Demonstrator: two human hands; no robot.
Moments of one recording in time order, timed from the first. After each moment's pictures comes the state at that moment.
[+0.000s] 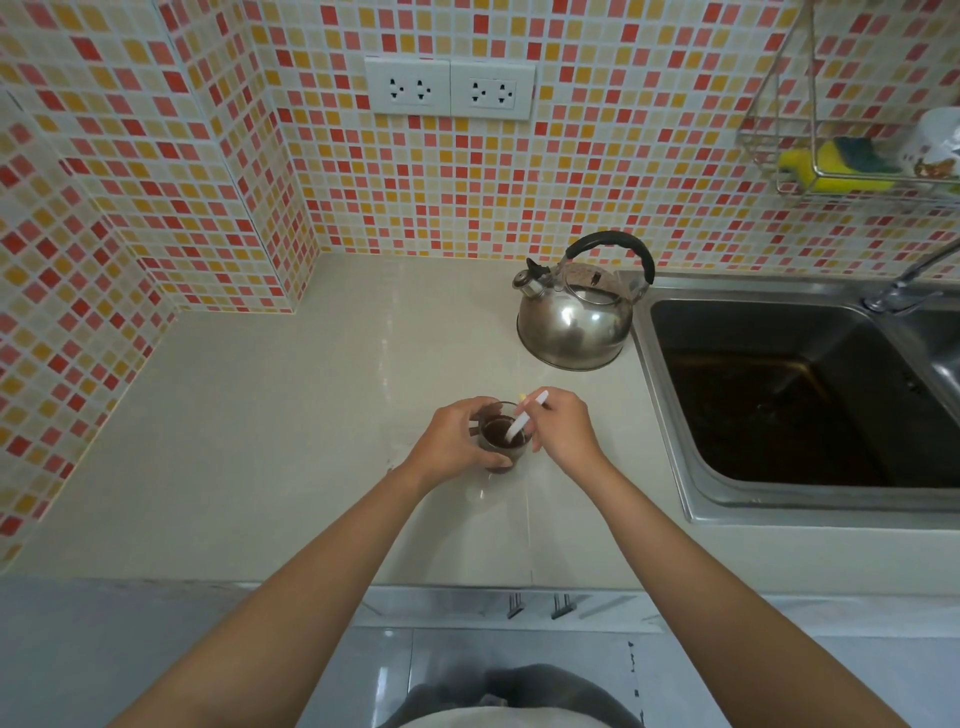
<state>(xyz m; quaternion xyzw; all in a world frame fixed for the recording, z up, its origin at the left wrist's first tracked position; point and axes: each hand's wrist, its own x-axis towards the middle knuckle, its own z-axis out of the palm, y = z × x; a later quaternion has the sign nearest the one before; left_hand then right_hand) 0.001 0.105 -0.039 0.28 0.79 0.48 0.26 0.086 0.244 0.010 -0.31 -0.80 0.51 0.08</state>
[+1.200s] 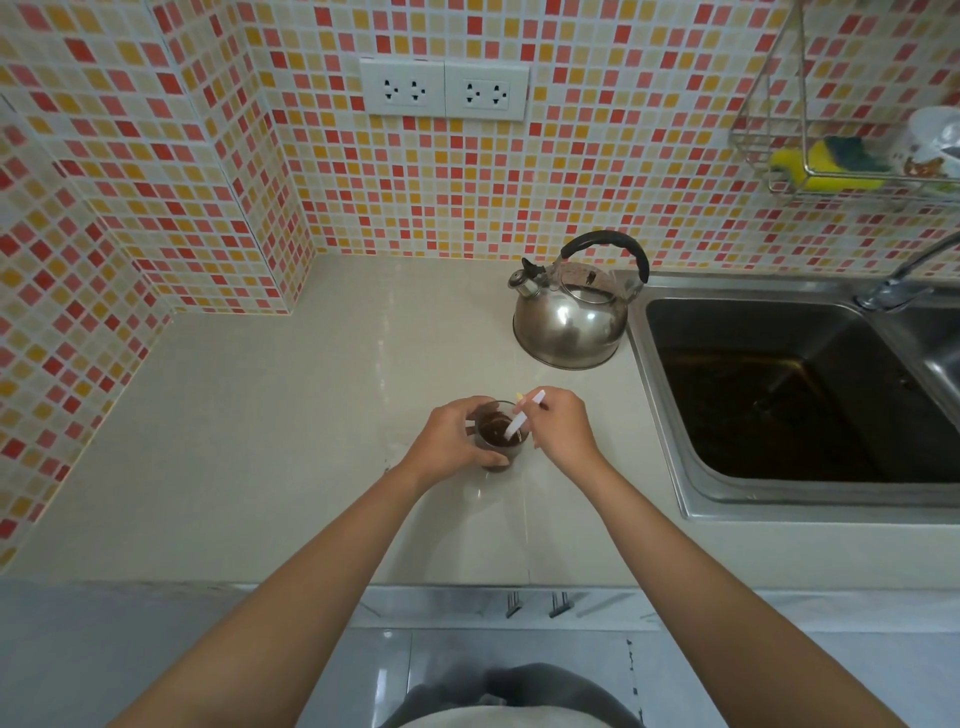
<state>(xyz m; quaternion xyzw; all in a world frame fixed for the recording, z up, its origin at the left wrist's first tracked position) 0.003 0.104 -0.037 0.27 0.79 0.48 0.26 0.087 0.244 0.010 -0.30 -0.82 0.48 0.09</state>
